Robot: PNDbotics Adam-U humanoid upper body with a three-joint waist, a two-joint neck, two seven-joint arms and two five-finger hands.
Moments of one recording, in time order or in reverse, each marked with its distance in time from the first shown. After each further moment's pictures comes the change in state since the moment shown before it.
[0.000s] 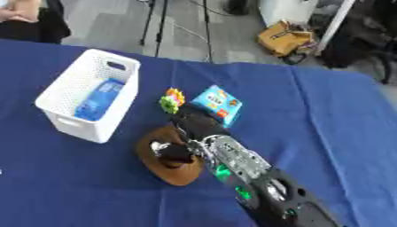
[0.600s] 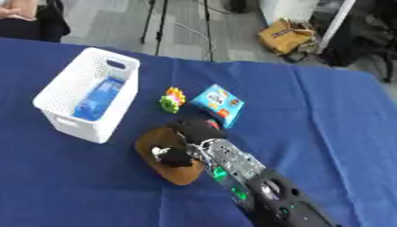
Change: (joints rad) left arm -0.010 0.000 0.000 0.000 0.007 -0.001 -0.002; right arm -0.014 0.000 0.000 0.053 -0.009 -0.022 -0.014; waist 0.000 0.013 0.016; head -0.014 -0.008
